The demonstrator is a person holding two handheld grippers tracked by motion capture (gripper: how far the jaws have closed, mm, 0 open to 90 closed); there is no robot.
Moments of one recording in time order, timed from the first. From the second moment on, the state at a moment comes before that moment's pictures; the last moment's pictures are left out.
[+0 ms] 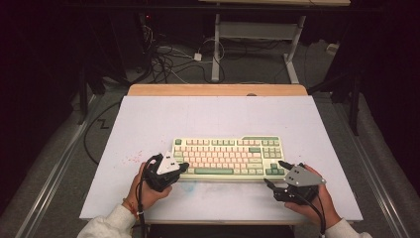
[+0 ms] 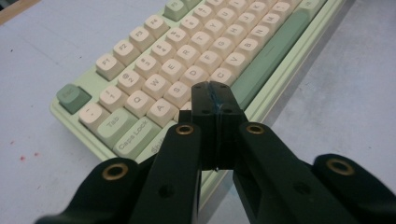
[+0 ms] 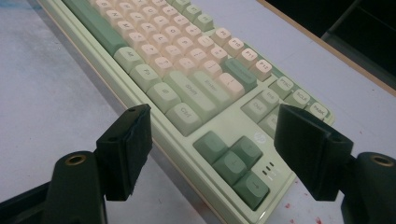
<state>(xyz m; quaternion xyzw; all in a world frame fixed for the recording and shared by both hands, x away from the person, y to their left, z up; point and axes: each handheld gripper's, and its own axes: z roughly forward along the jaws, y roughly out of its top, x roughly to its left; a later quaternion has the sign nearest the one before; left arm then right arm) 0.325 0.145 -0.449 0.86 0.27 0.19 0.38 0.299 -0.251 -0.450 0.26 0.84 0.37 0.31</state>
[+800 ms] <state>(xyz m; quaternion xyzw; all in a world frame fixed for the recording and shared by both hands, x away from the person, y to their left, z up) 0.347 0.094 -0.457 0.90 0.23 0.16 0.34 0.300 -0.250 -0.452 0.26 0.84 0.36 0.31</state>
